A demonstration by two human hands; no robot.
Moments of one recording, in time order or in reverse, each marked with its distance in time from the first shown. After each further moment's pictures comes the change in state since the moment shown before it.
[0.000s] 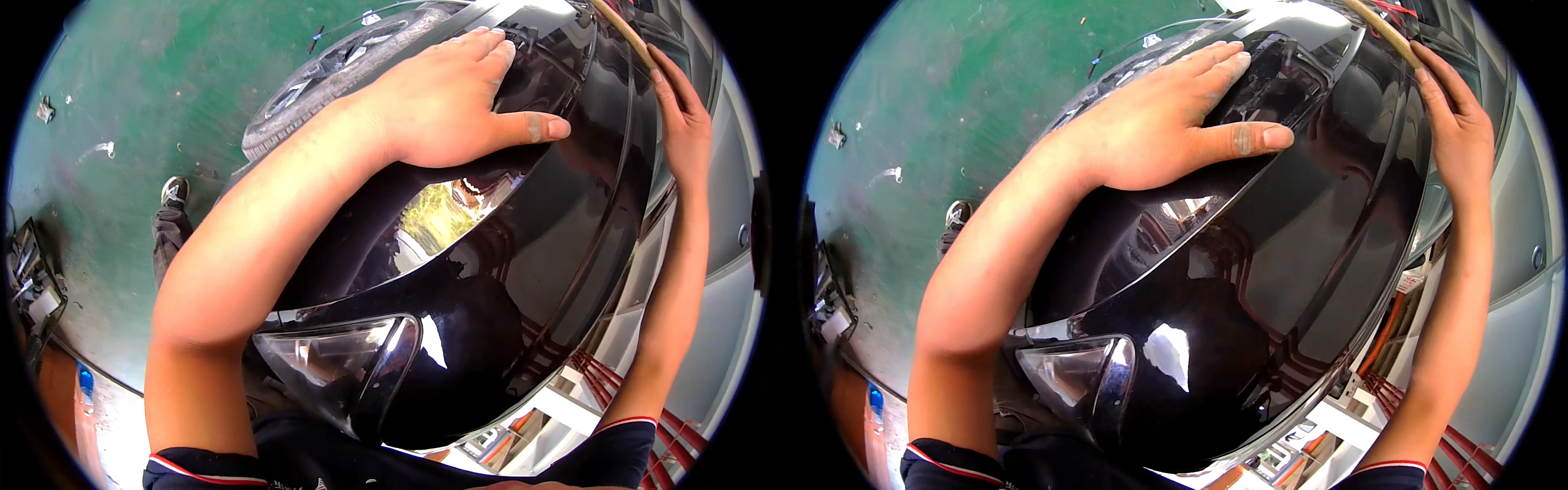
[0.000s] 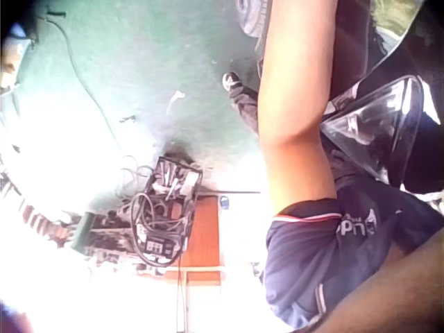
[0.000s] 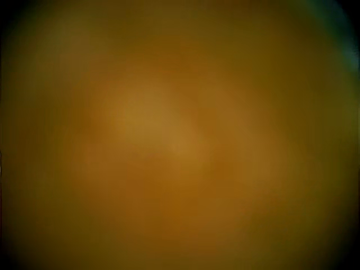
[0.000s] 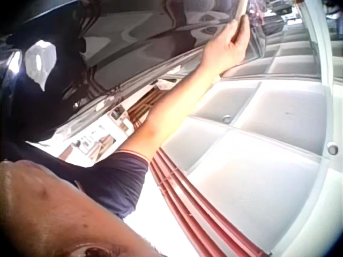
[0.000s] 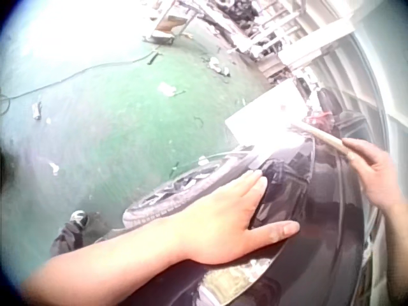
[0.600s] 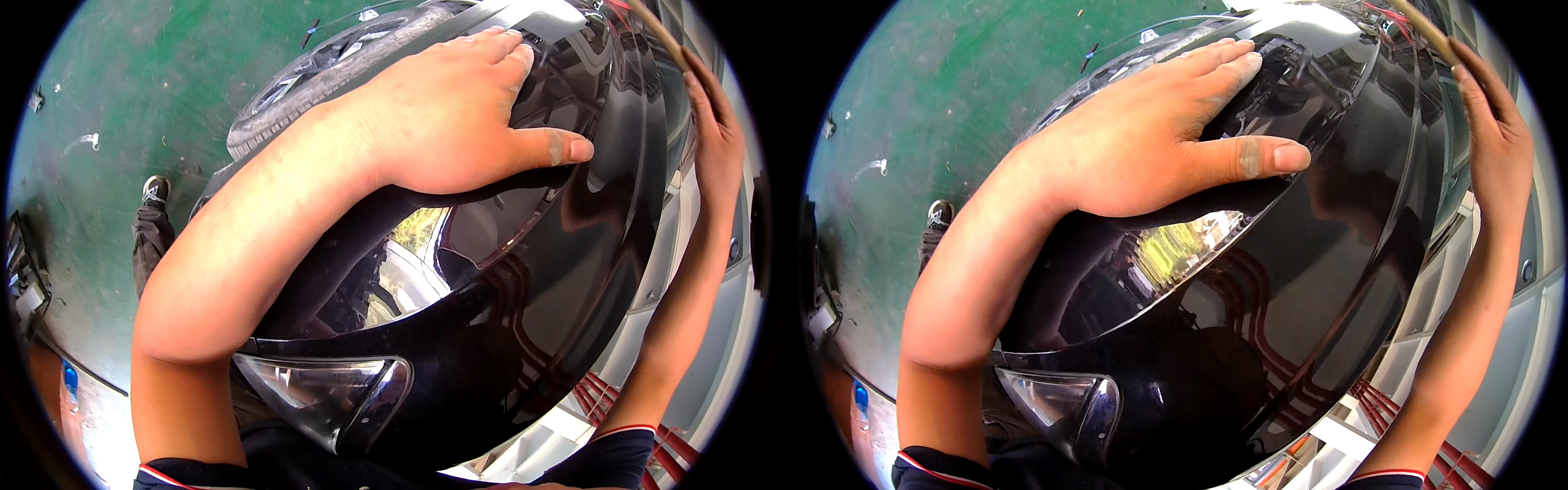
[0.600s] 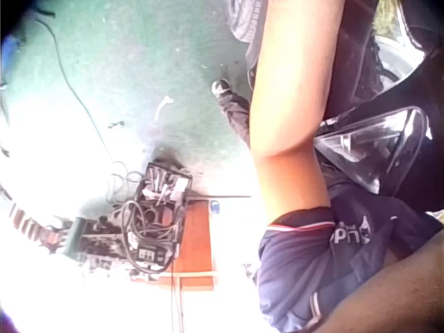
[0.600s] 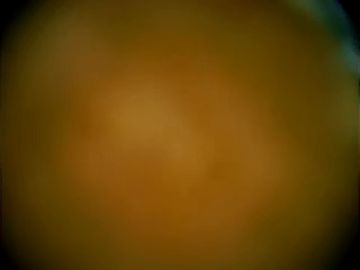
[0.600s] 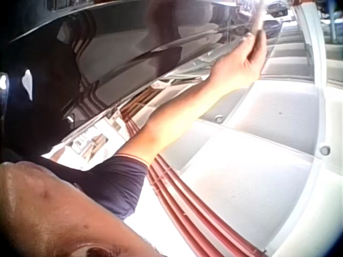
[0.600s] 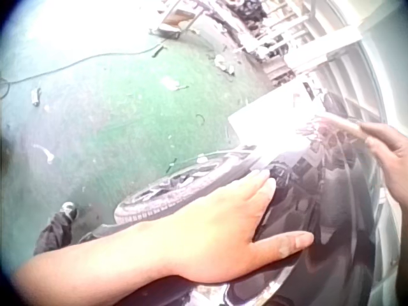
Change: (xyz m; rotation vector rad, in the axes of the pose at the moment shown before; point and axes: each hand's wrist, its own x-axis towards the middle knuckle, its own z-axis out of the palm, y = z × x) left_hand -0.005 -0.001 0.006 0.016 0.163 0.057; right_hand 0.028 -0.014 -0.018 -0.168 0.025 -0.105
